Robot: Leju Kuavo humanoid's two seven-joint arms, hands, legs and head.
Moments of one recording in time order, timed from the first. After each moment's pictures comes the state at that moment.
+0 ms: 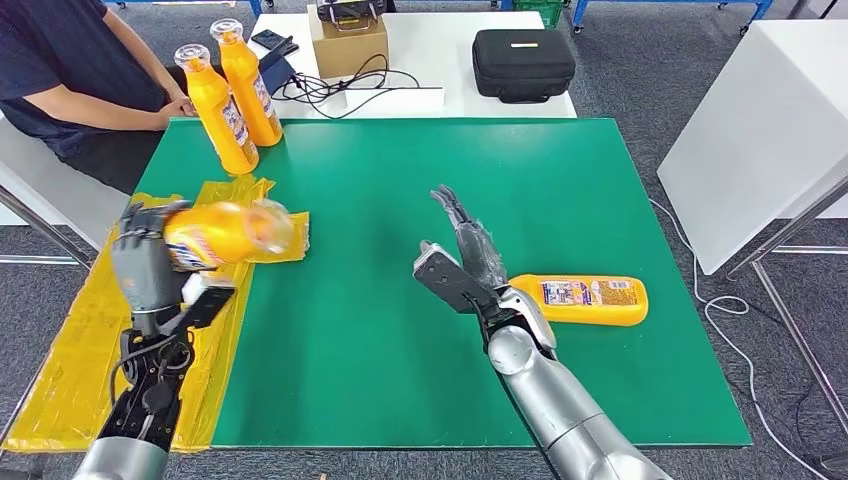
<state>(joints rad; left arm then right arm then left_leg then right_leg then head) -0.34 0.03 0.12 -1.07 -0.82 0.68 -0.70 -0.51 0.16 0.53 -1.01 0.46 -0.22 -0.19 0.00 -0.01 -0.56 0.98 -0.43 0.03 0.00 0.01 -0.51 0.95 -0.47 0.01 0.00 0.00</state>
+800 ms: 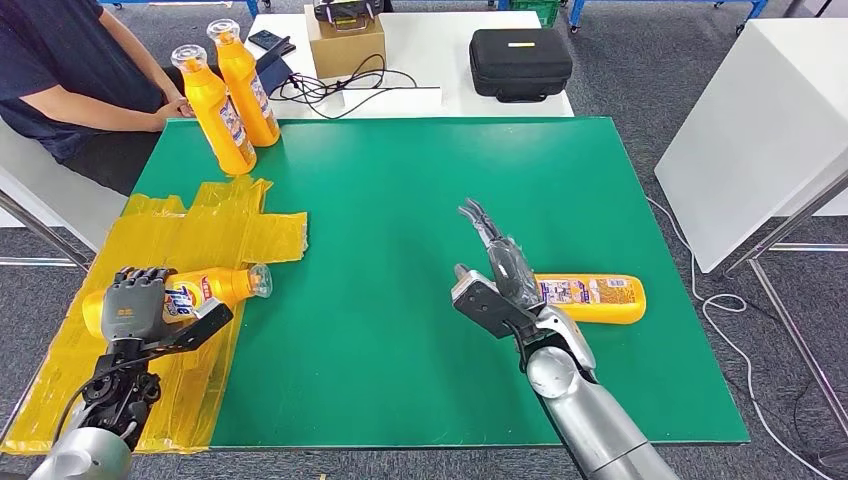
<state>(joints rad) -0.44 0.15 0.44 -0.55 -1.49 0.69 -0.42 -0.40 0.01 0.53 -1.21 0.41 -0.18 -0.21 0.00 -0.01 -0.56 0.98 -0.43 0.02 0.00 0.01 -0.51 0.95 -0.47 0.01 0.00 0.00</state>
